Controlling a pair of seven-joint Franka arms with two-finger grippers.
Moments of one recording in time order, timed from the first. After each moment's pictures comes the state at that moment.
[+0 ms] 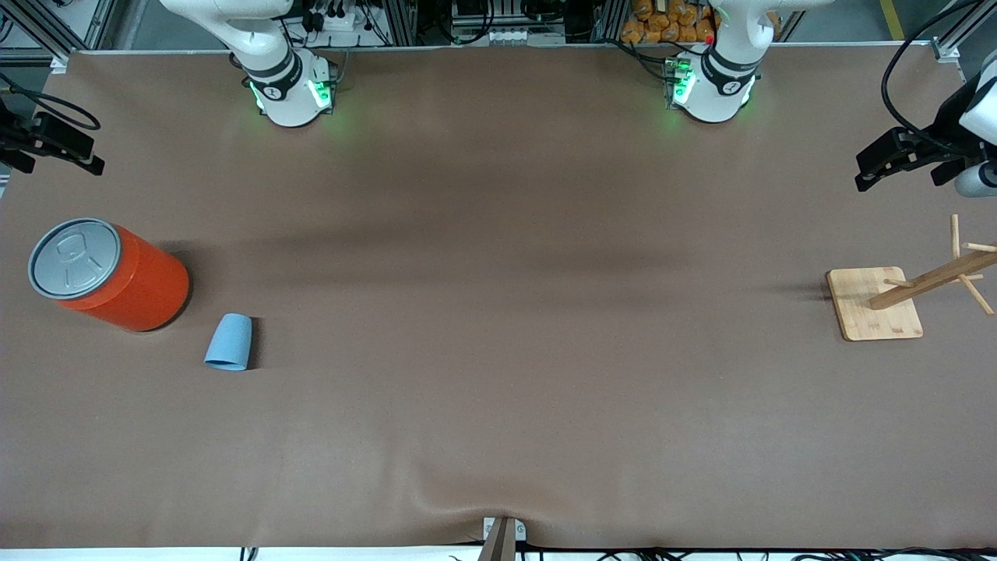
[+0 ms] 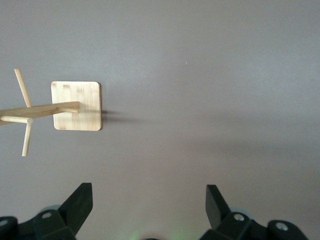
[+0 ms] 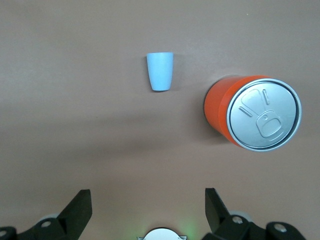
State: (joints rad) left arm 0.01 -0.03 -0.10 -1.52 0.04 1.48 -0.13; right arm -0.03 -0.08 -0.04 -1.56 0.01 1.41 -0.01
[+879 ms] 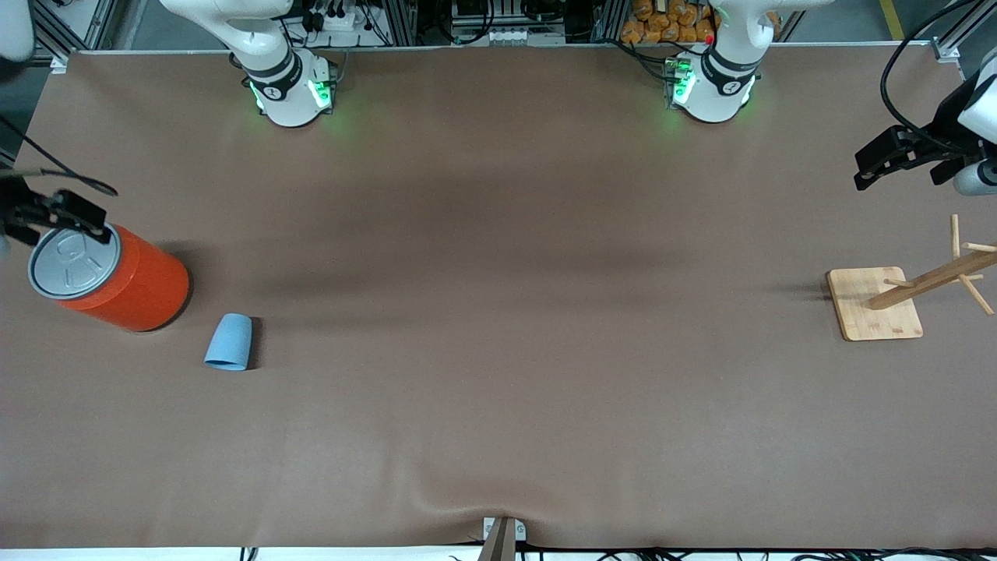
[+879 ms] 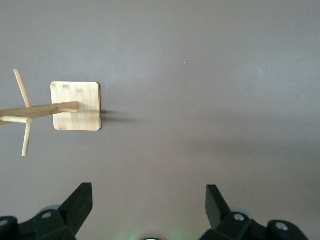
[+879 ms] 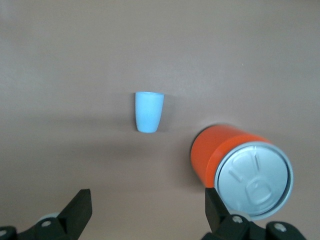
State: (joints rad) left arm 0.01 -0.03 -0.10 -1.51 0.04 1.47 -0.13; right arm -0.02 0.08 -0.05 -1.57 -0.05 1.67 -0.15
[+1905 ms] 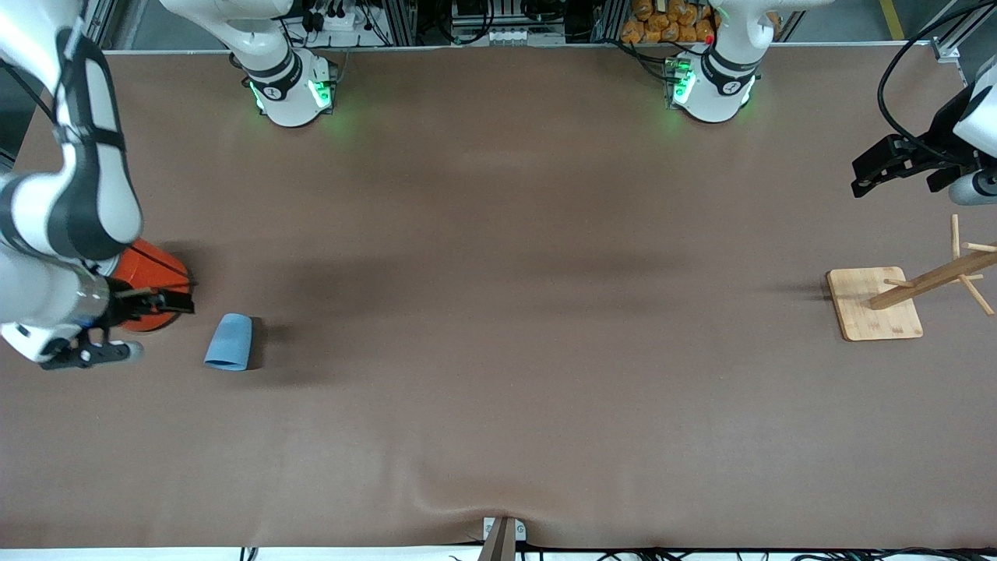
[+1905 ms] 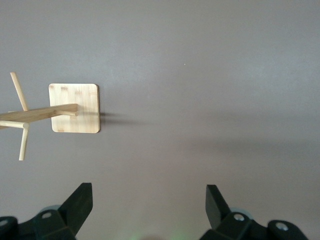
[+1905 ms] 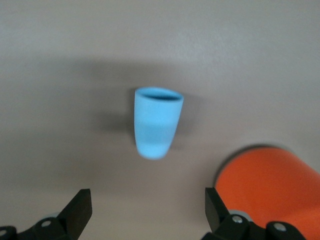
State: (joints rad) left arm 0.01 -0.02 -0.10 -1.51 0.04 1.49 -0.13; right arm -0.03 0.44 -0.05 -1.59 0.02 1.87 -0.18
